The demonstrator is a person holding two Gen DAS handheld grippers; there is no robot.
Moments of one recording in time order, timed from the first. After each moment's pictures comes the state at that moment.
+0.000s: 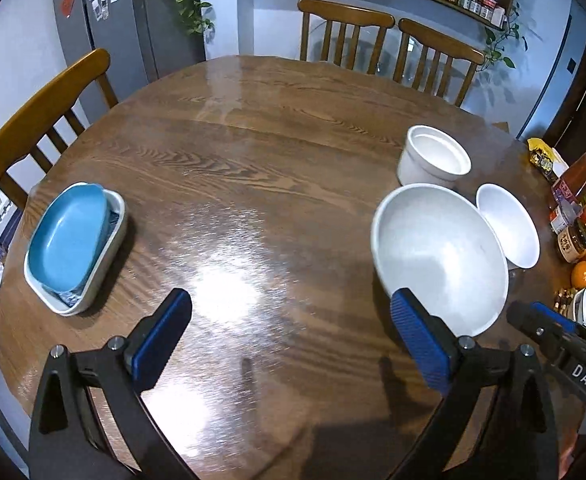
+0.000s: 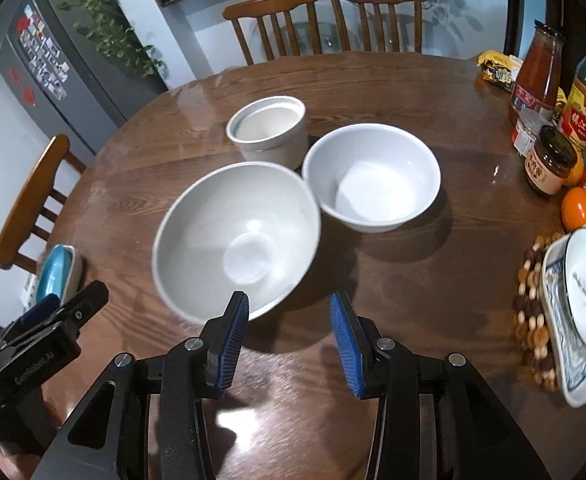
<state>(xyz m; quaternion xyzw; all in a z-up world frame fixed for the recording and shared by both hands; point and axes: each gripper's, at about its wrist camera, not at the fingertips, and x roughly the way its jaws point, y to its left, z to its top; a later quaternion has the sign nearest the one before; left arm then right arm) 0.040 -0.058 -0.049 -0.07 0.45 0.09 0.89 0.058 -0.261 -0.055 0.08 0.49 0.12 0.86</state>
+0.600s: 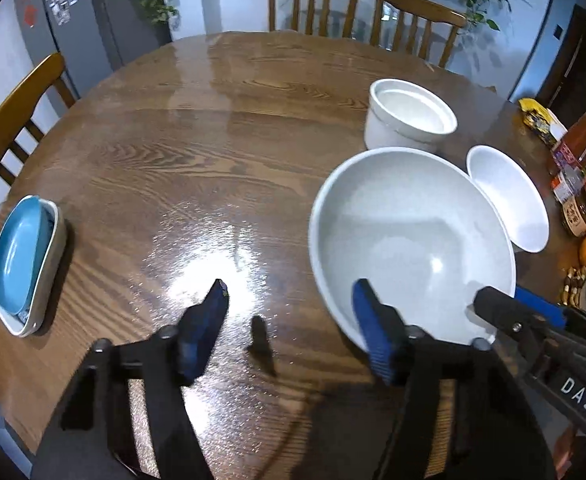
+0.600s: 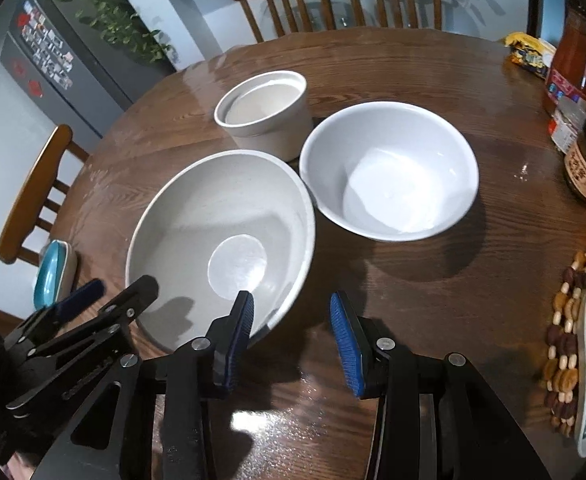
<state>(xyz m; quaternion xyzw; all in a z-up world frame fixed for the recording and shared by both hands) 0.074 -0.090 -0.081 -0.04 0.49 0.05 0.87 0.086 -0.260 -0.081 0.09 0.51 0.16 0.84</state>
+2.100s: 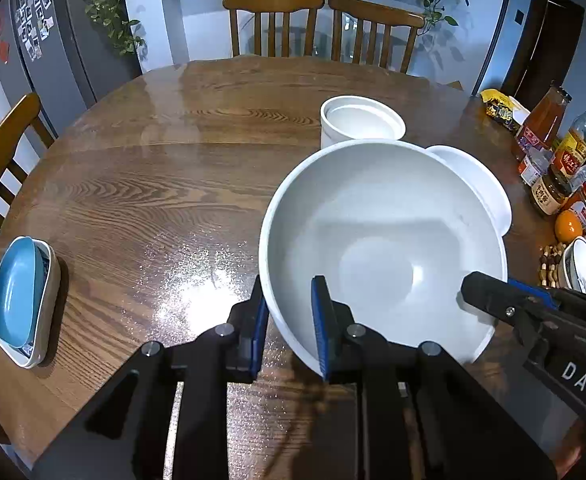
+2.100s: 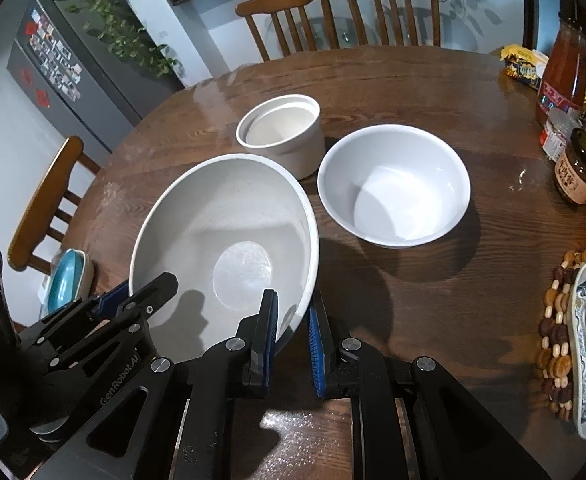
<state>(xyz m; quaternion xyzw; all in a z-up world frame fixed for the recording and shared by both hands) 0.064 -0.106 -0.062 -0.01 0.46 0.00 0.89 0.068 -0.258 -0.053 0.10 0.49 0.16 0.85</state>
